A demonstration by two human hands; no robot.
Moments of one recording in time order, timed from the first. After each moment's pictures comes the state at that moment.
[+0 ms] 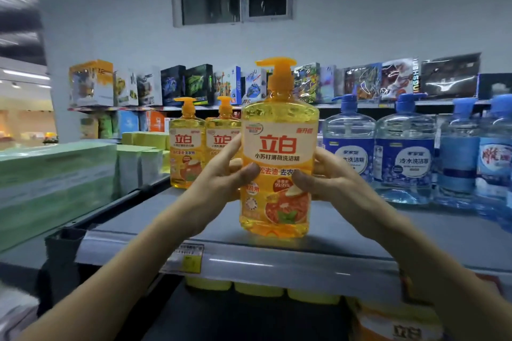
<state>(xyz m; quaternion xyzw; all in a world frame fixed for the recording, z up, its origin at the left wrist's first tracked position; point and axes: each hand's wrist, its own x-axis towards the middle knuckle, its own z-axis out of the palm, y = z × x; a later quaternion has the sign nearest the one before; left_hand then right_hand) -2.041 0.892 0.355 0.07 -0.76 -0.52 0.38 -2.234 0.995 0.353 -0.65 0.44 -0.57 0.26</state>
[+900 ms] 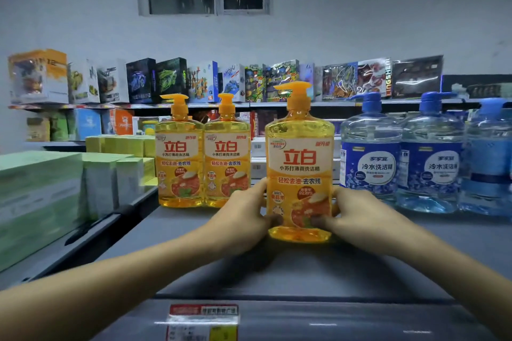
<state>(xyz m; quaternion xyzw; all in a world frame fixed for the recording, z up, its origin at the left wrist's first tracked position) -2.069 0.799 0.333 0.21 -0.91 -0.26 0.25 -2.220 0.935 0.349 -0.54 0.80 -0.25 0.02</state>
